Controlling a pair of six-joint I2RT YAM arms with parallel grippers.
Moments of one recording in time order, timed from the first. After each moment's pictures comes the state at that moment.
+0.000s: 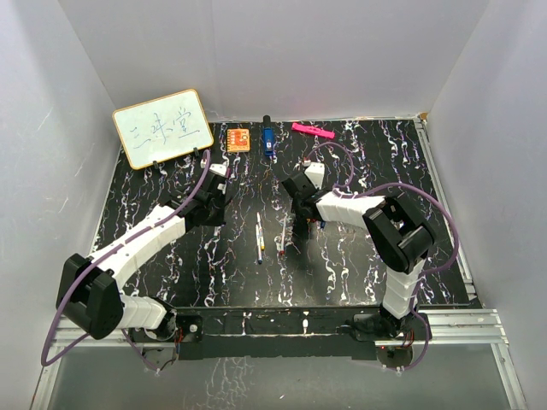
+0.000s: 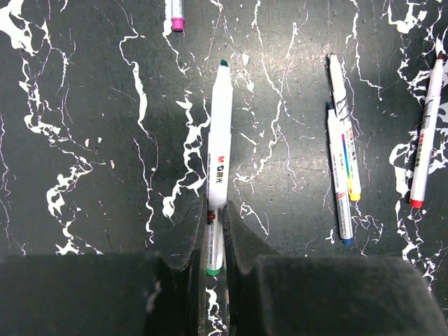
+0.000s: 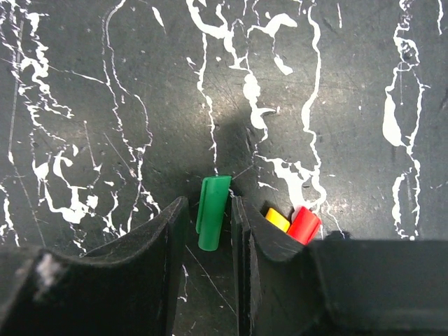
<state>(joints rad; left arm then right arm) -0.55 1.33 0.99 -0.66 -0.24 -0.34 0.64 1.86 1.11 -0.20 0.46 0.68</state>
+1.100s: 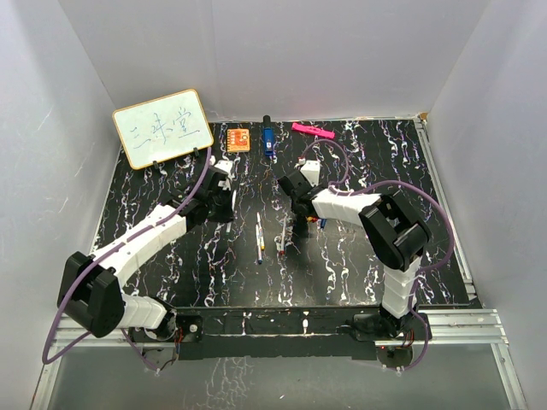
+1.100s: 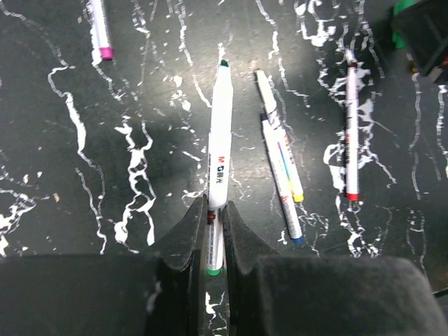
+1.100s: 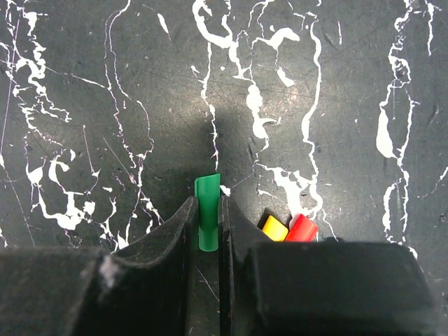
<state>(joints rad) -0.55 1.34 0.98 -0.56 -0.10 -0.35 0.66 1.90 1.17 -0.27 0.50 0.65</state>
